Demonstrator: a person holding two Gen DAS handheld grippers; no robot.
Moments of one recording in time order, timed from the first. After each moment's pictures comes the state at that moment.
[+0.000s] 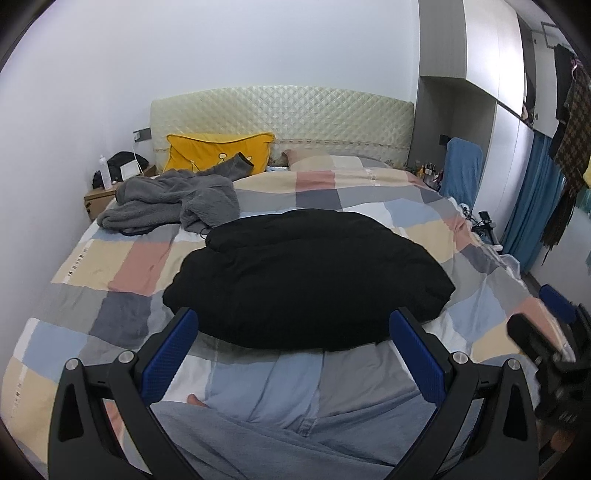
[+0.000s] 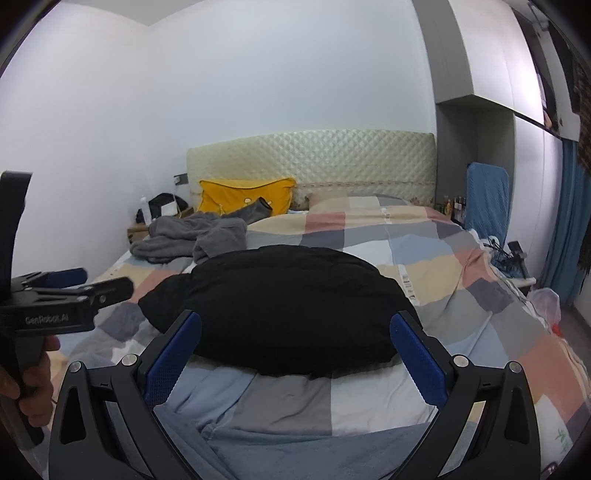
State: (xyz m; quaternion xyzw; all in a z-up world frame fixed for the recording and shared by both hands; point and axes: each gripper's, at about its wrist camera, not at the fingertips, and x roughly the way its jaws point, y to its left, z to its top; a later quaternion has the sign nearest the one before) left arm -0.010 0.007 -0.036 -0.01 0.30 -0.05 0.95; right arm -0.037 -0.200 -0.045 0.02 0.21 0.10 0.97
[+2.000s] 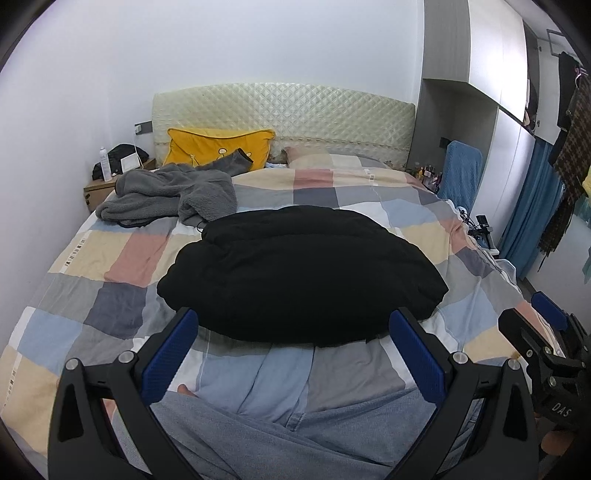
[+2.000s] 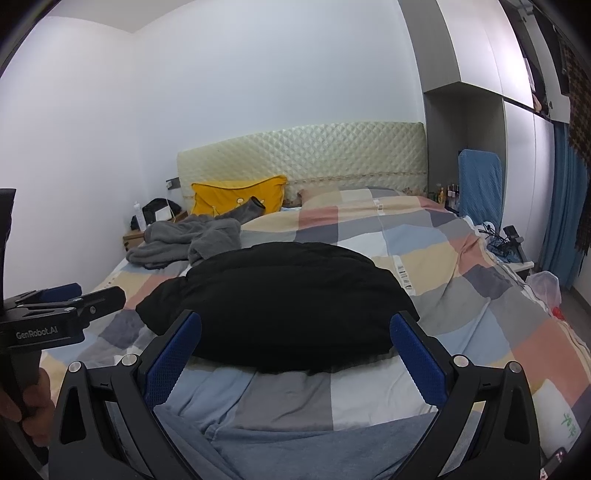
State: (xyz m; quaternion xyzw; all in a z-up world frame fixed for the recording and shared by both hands) left arm -0.016 0.003 -0.038 -0.03 0.31 -0.04 0.95; right arm -0.035 -0.215 -0.043 0.05 0.22 0.08 0.97
